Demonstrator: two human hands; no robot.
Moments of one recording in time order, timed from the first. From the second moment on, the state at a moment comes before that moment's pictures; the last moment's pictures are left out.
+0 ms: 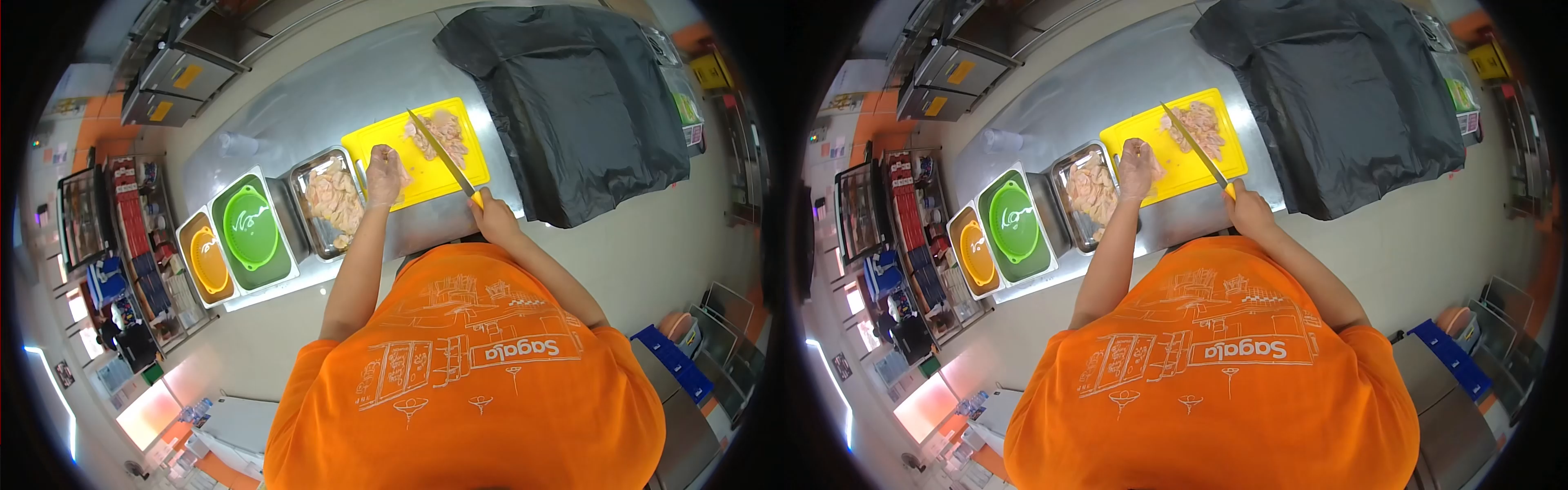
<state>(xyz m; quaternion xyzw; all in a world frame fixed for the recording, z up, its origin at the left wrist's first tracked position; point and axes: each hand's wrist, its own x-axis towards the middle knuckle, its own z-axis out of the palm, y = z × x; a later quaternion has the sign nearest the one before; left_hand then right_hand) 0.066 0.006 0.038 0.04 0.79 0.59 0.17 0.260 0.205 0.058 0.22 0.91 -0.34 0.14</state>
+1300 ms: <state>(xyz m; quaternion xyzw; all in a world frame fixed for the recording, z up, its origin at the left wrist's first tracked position) 0.102 -0.033 -0.033 0.06 0.92 0.38 0.11 0.224 0.160 0.024 0.15 0.94 -0.20 0.23</state>
